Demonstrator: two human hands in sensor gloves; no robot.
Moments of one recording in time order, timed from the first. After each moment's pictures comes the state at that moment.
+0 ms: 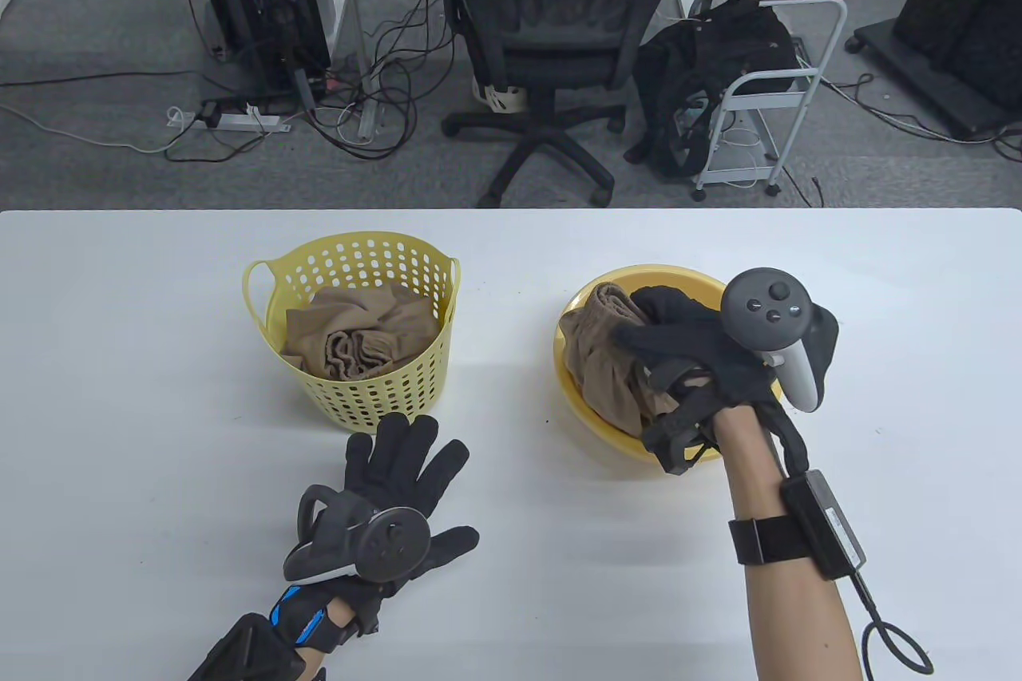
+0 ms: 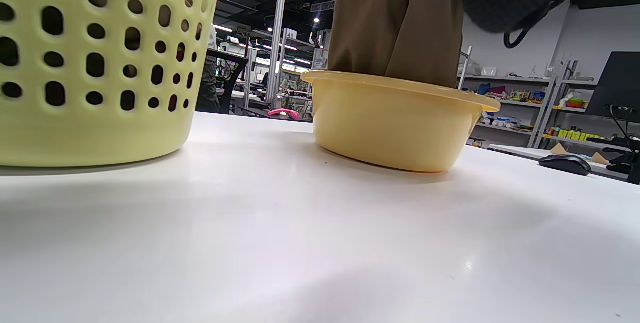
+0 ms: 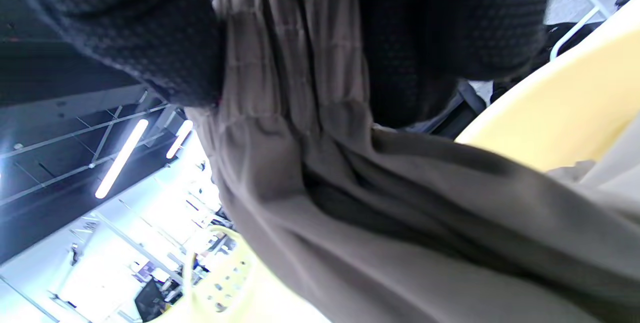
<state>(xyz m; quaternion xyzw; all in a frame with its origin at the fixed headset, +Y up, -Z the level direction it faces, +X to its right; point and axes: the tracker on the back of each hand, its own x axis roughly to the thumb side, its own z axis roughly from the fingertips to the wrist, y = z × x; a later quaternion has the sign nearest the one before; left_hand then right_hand) -0.166 -0.688 -0.251 0.00 -0.30 0.06 0.95 0.173 -0.562 -0.363 0.07 -0.04 0.89 0.45</state>
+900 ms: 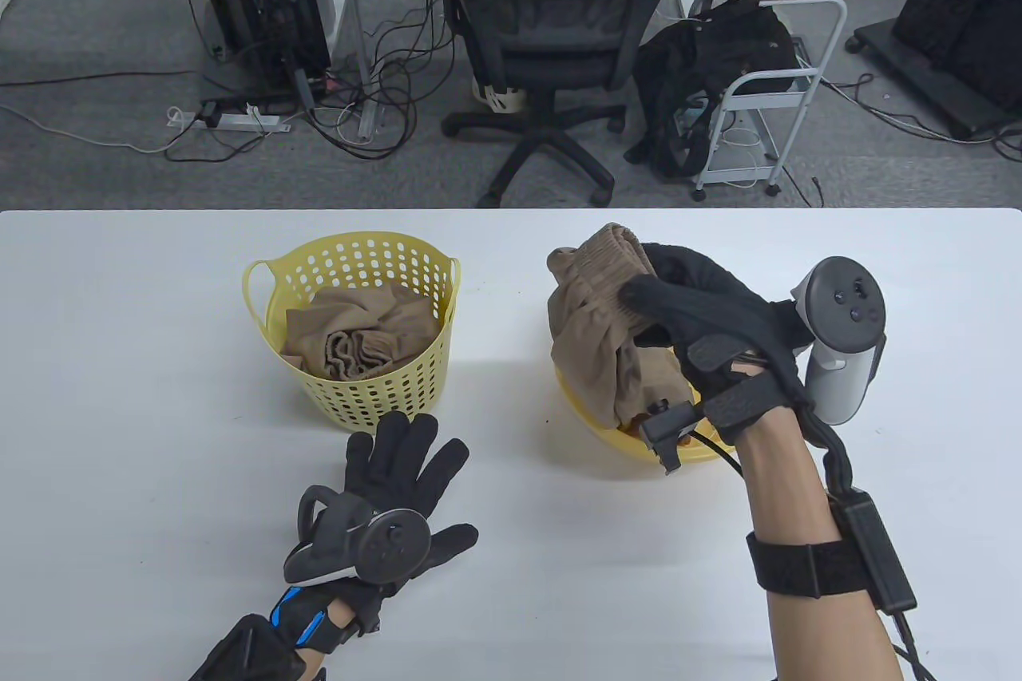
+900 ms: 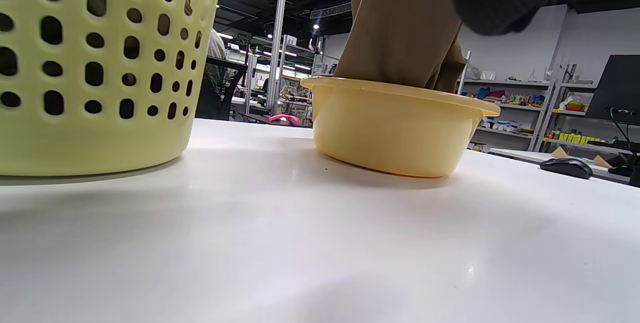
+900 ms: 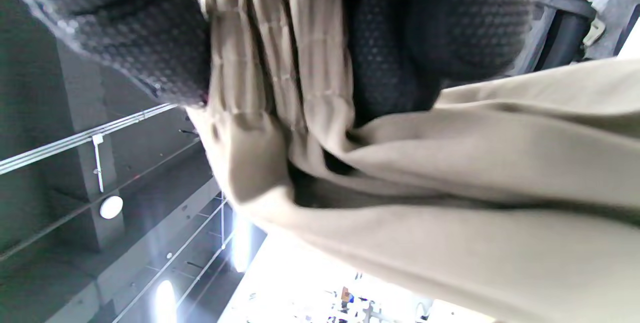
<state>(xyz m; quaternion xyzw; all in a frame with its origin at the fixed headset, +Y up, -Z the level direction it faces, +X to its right) -0.166 -0.687 -0.250 0.01 -0.30 0.06 0.95 0.167 -0.498 -0.330 0.11 -0.05 0.73 0.67</state>
